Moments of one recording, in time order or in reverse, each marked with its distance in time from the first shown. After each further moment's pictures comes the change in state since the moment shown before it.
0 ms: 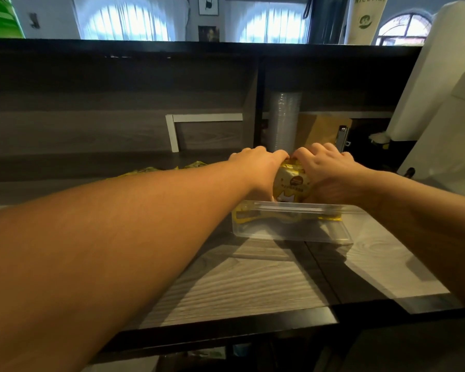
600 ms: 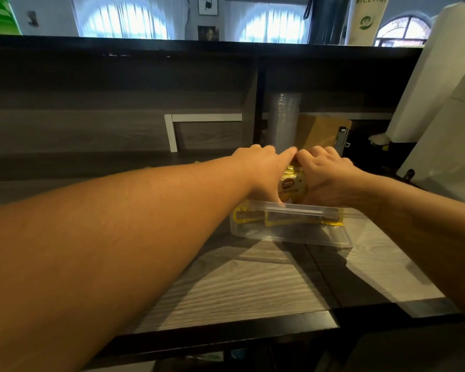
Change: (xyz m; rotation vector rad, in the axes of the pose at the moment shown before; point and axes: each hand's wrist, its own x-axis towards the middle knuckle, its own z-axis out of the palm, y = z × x) left_hand 0.009 0.000 -0.004 0.169 -0.008 0.097; right_hand 0.002 -0.005 0.002 0.068 -0.022 0.083
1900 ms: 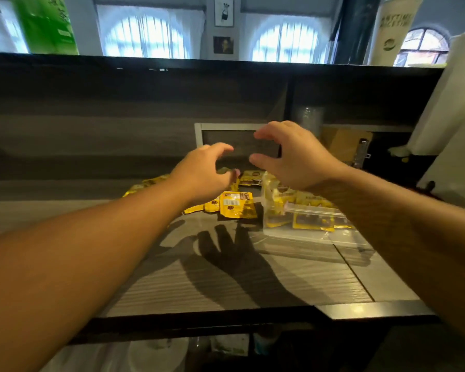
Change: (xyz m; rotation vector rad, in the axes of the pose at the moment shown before) left_hand -0.130 -0.085 -0.009 -0.579 0.314 -0.417; right_hand -0.016 -0.115 -0.065 0.520 0.356 -0.224
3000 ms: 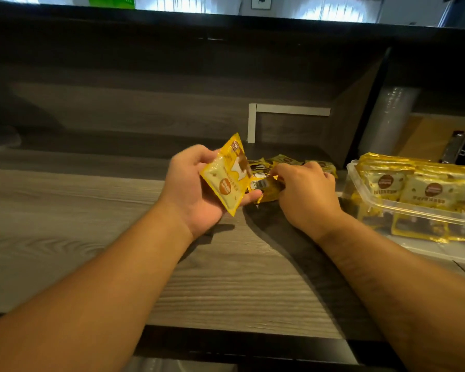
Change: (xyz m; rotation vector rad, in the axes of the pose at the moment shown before) left_hand -0.064 -0.085 -0.028 -1.674 0.067 -0.542; right_hand 0.014 -0.047 0.152 -0.220 -0.063 0.123
